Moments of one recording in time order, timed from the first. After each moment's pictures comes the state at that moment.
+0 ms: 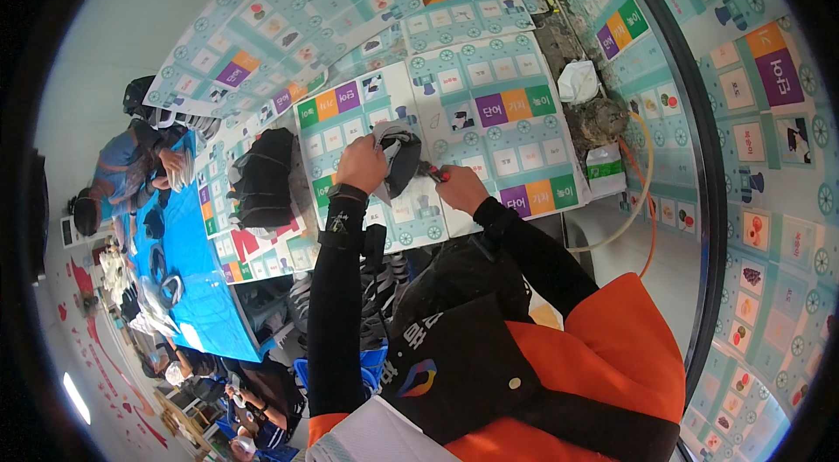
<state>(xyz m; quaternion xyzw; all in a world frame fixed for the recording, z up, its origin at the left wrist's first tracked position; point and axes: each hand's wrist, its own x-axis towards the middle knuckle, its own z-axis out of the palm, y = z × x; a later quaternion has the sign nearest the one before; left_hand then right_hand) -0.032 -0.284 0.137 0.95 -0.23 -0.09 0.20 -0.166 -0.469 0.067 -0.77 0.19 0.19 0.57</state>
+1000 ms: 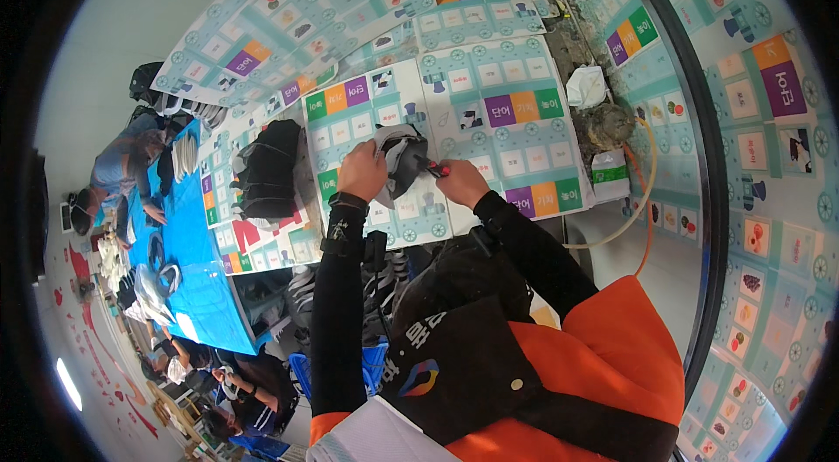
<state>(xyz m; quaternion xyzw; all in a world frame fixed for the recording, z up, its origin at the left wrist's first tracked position) -0.046 -0.260 0.145 0.95 -0.20 -0.11 0.20 -0.152 -0.459 0.062 -0.85 0.12 0.13 0.50</state>
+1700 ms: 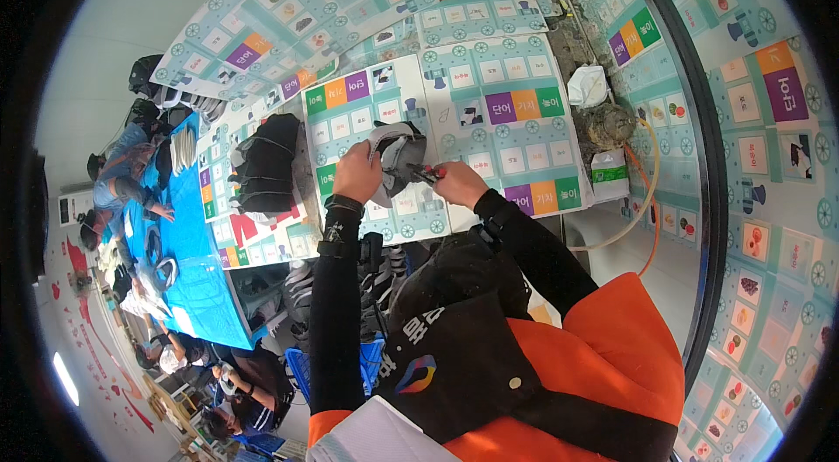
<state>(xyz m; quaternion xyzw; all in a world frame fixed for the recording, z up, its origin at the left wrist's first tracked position) -0.056 -0.248 0.135 0.95 -0.20 -0.05 0.25 -0.151 -0.460 0.063 -0.82 0.09 0.24 0.51</state>
